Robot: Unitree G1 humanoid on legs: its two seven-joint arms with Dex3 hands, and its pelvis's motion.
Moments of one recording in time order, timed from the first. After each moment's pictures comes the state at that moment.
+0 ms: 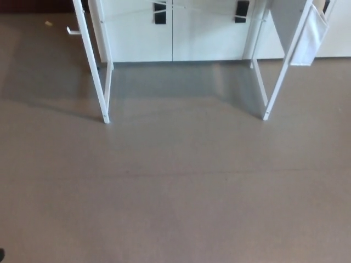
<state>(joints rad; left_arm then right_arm) 0.27 0.34 0.38 0.67 -0.22 -0.16 -0.34 0.45 -0.29 -0.27 0.24 0.18 -0.01 0.29</state>
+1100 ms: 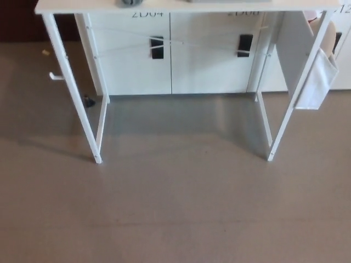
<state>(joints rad) 0.41 0.26 0.37 0.57 -0.22 -0.22 -0.28 0.58 -0.31 -0.23 0.45 0.13 -0.21 0.31</state>
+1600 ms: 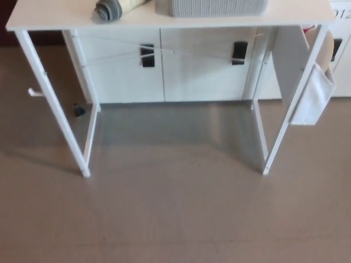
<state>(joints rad) 0.38 0.29 0.33 0.65 -0.19 -0.24 -0.28 0.55 -0.32 -0.24 0.42 0.13 -0.22 0.31</state>
